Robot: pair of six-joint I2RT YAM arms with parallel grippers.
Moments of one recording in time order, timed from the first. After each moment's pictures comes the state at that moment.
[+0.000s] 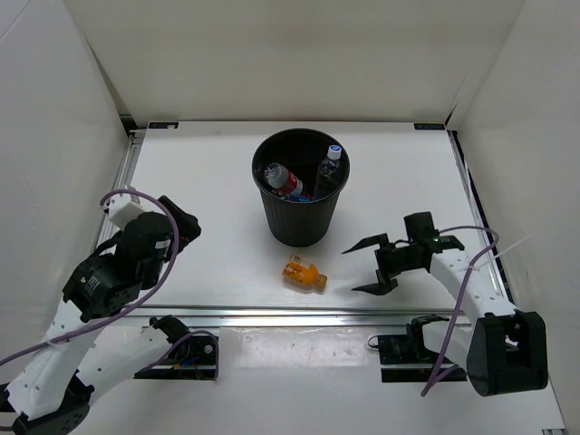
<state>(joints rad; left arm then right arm) -0.68 0.73 1.22 -1.15 -0.68 -1.01 0.15 1.09 0.61 -0.75 -0.80 1.36</state>
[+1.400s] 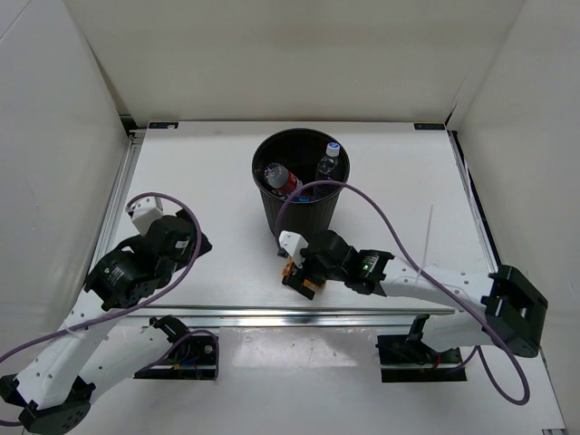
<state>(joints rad) -0.68 0.75 1.10 -1.19 -0.59 -0.97 1.11 1.25 0.75 -0.18 0.00 -0.22</state>
